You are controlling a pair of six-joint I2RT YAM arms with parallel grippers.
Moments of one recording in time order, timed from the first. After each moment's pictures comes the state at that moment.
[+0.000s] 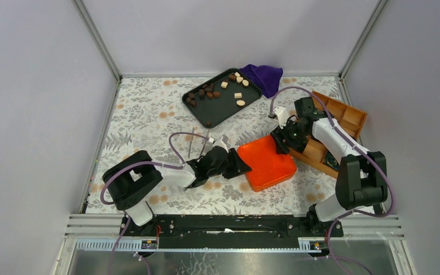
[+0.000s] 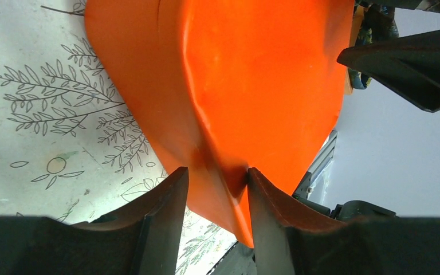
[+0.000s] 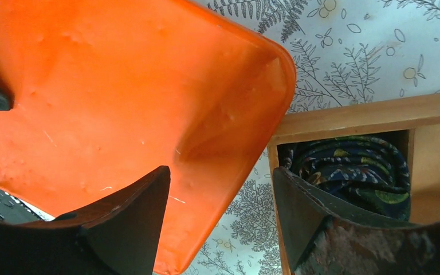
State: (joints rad) left arm -0.93 1.66 0.63 0.49 0.06 -1.22; right arm 0.17 1.52 1.07 -0.77 -0.41 -0.59
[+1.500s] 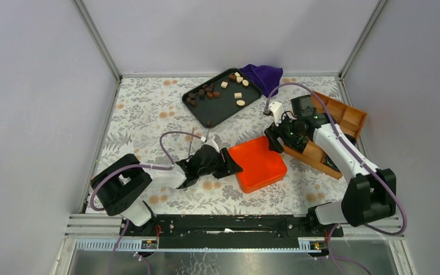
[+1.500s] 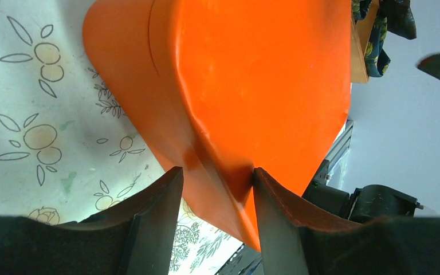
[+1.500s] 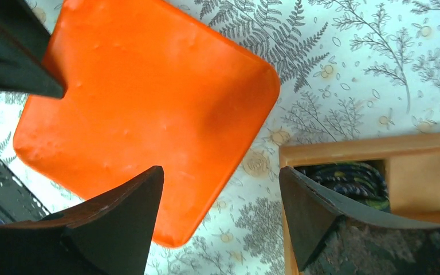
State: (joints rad) left arm -0.85 1.56 0.53 0.46 0.14 -1.12; right arm 0.27 1.42 1.08 -0.73 -0.43 -0.50
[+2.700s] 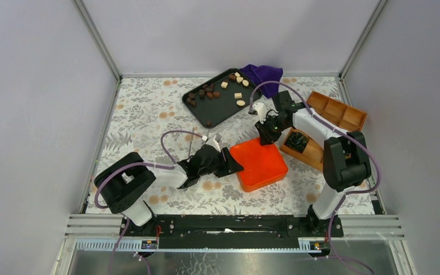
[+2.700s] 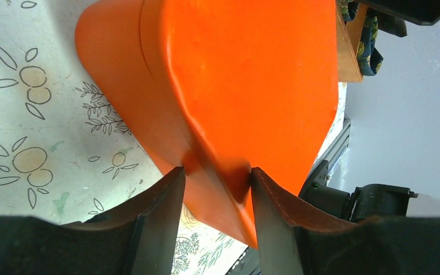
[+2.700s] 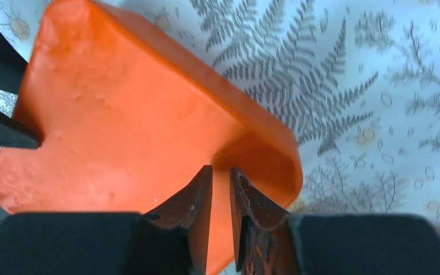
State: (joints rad) left arm -0.85 1.60 0.53 0.54 0.15 -1.09; right arm 0.30 1.74 1.22 -0.73 -0.48 -0.56
